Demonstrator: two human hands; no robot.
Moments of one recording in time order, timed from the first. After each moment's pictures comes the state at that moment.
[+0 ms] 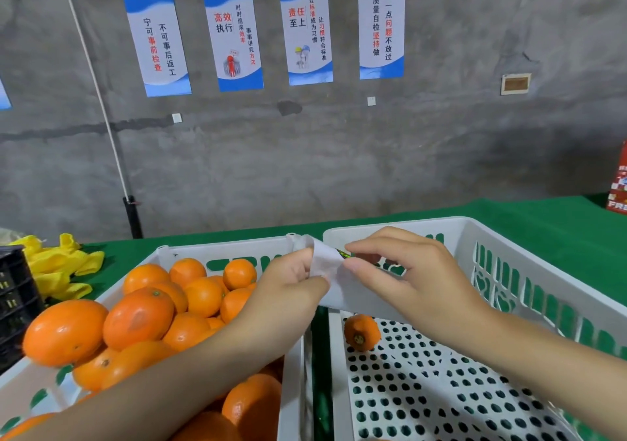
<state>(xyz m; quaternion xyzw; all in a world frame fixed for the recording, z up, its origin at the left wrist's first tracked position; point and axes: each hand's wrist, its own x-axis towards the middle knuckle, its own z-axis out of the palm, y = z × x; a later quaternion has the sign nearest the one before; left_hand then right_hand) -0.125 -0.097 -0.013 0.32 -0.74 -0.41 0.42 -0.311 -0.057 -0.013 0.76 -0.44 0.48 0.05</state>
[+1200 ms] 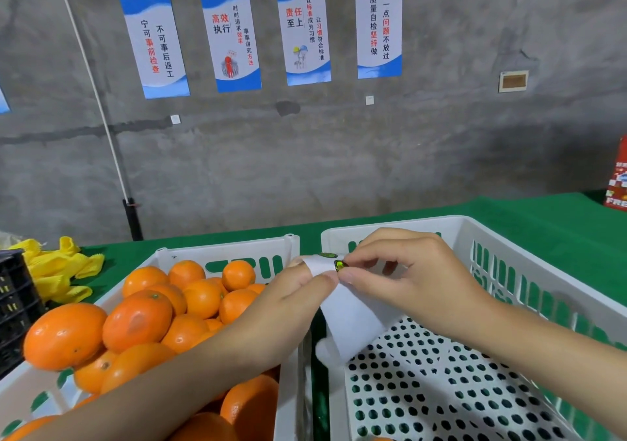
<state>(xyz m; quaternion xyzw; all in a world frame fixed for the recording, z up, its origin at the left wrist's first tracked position) -0.121 -0.093 -0.015 0.32 -0.78 -0.41 0.36 -0.316 -0.053 -0.003 0.77 -0.41 0.49 -0.01</state>
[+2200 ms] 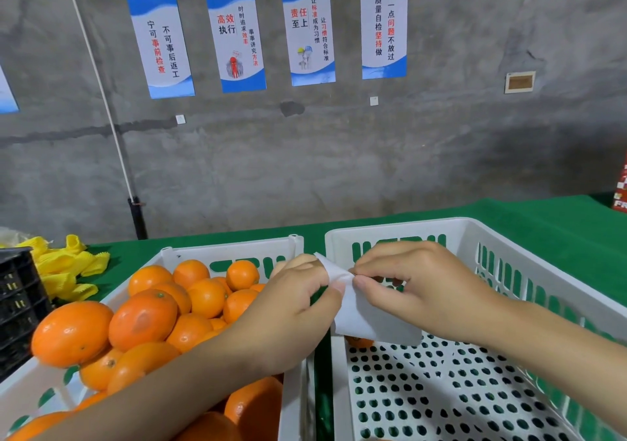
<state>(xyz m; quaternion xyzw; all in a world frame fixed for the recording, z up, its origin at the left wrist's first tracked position) -0.117 -0.093 -0.013 0.33 -0.88 -0.15 0.31 -0.322 -0.050 0.002 0.83 -0.44 0.35 0.04</state>
